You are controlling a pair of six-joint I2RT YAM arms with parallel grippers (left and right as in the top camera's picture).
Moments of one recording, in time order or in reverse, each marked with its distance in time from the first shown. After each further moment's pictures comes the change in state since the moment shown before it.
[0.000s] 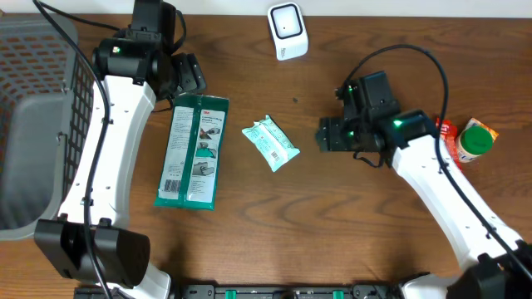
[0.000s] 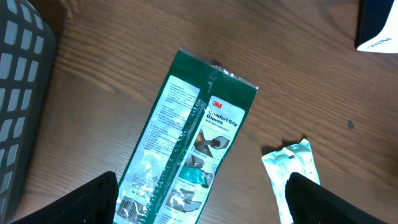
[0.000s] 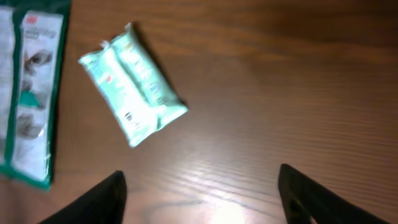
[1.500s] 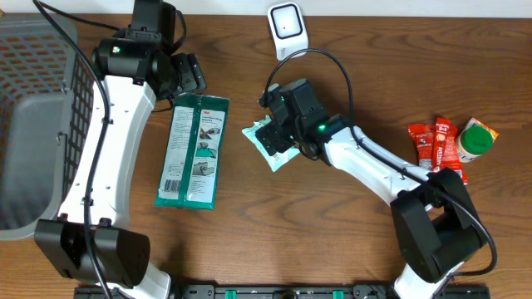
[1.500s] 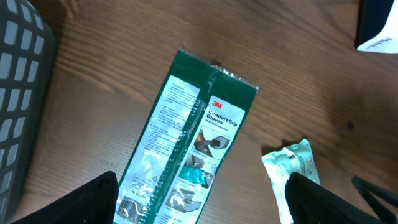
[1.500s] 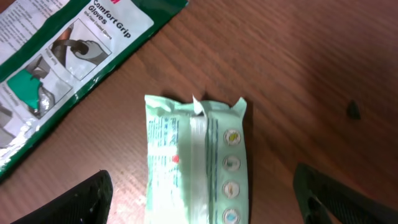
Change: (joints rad) left arm 0.000 0.000 0.000 0.000 0.000 0.000; right arm 0.221 0.340 -0.001 0.539 0.009 -0.365
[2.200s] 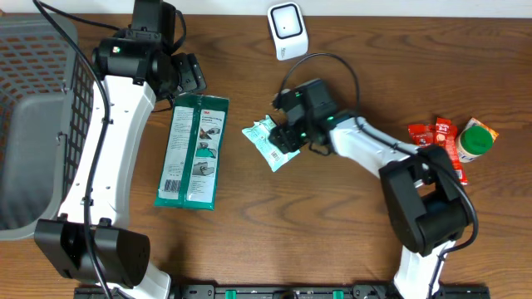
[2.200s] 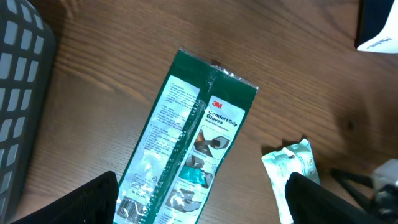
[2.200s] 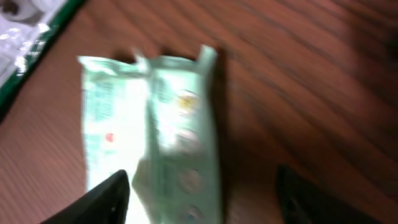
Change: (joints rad) left arm 0.000 0.000 0.000 0.000 0.000 0.000; right arm -0.127 0.134 0.004 -0.003 -0.190 0.005
